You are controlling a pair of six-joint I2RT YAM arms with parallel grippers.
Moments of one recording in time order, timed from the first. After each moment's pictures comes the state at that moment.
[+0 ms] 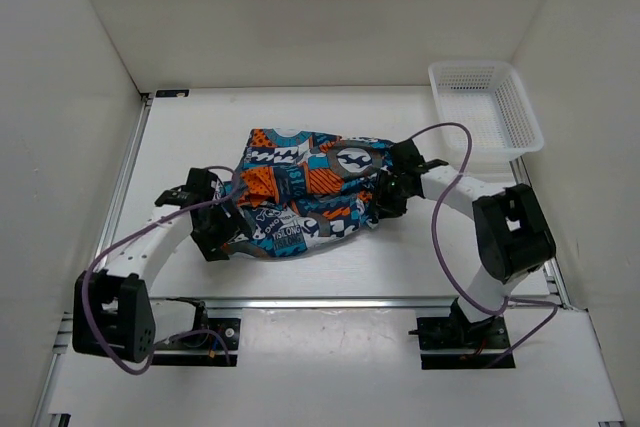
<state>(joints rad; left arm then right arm) -0.15 1.18 0.76 -0.85 0.16 -0.75 0.41 1.66 0.97 -0.46 -0.22 0.60</state>
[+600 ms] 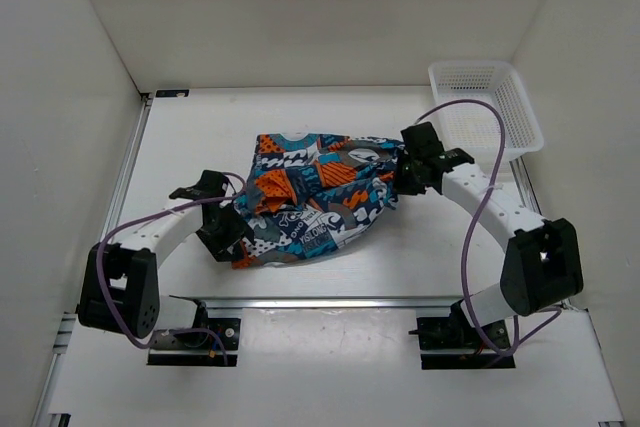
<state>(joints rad) -0.21 1.34 0.73 -0.78 0.11 -0.87 0.43 1.48 1.10 -0.62 0.02 0.52</state>
